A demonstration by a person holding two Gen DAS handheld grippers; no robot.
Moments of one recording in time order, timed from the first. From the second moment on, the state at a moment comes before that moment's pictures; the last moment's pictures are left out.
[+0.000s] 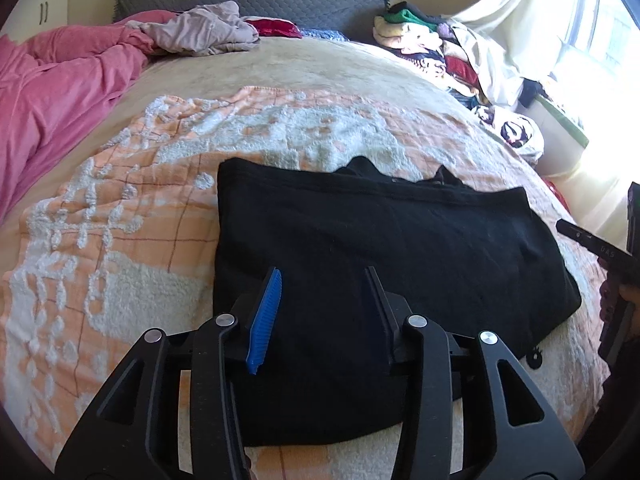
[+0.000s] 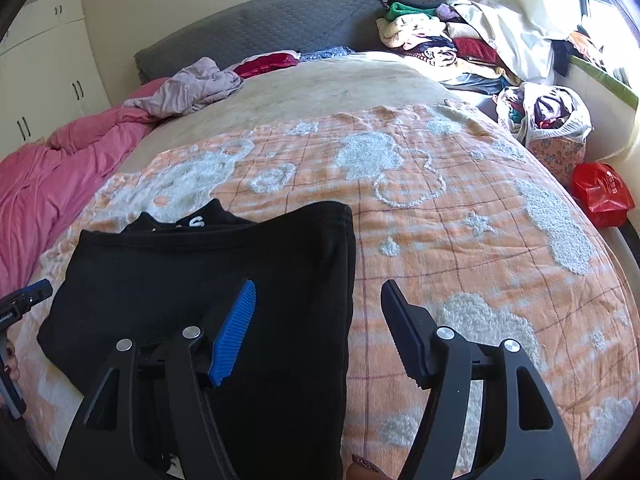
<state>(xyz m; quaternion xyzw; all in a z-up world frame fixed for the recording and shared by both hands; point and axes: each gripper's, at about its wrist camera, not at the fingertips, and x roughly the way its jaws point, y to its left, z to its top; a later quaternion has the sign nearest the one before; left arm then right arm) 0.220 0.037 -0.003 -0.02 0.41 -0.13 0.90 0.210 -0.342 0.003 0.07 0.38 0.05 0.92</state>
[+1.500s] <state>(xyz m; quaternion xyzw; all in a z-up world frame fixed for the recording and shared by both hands) 0.165 0.040 -0.028 -0.01 0.46 -0.14 0.88 0.128 -0.292 -0.037 0.04 0.42 0.04 0.90</state>
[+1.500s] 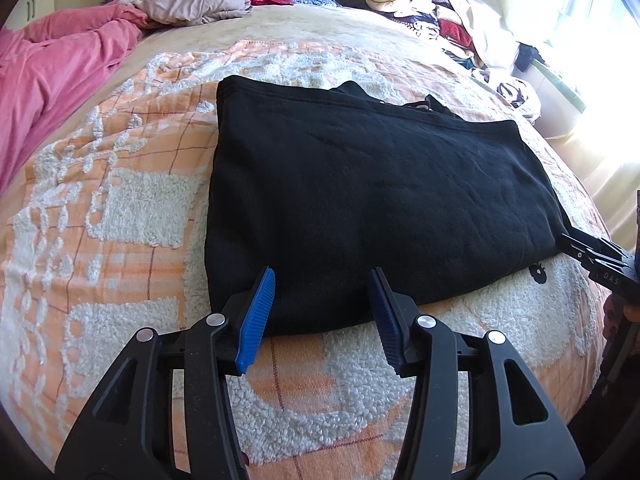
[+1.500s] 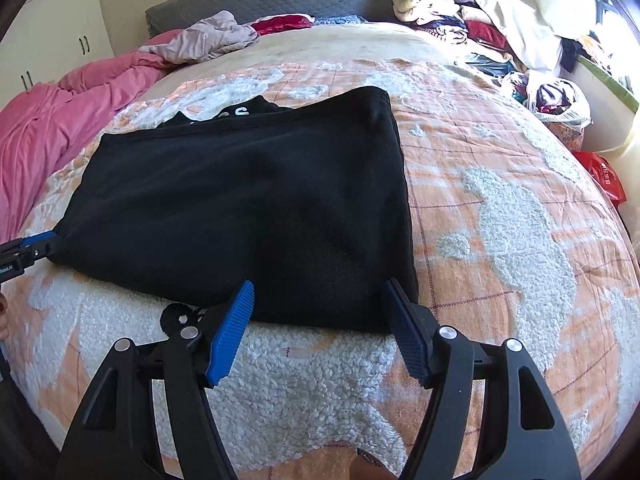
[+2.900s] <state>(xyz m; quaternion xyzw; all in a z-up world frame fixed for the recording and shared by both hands) 0.173 0.106 -0.002 -0.04 0.44 -0.05 0.90 0.102 -0.108 -0.020 -0.16 0.35 0.18 0.91</state>
